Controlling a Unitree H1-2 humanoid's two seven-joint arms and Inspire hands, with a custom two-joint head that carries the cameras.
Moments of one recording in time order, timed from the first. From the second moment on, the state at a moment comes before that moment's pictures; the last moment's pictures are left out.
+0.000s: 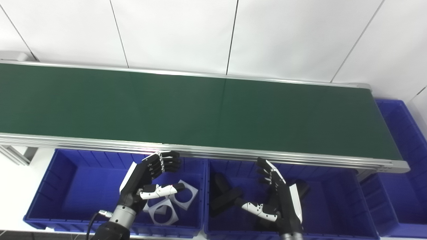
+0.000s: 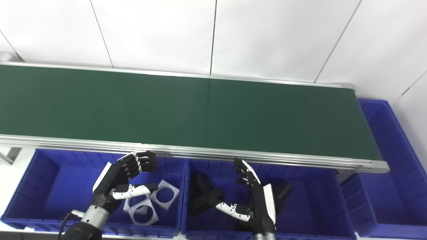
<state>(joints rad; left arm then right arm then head) 0.18 0.10 -0.07 0.09 -0.11 -0.25 -0.20 0.19 0.01 0.16 0.19 -0.33 -0.41 -0.14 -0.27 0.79</state>
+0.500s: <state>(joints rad) 0.18 0.10 -0.07 0.09 -0.11 -0.24 -0.20 0.19 0.01 0.16 0.19 -0.33 -0.41 -0.14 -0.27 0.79</state>
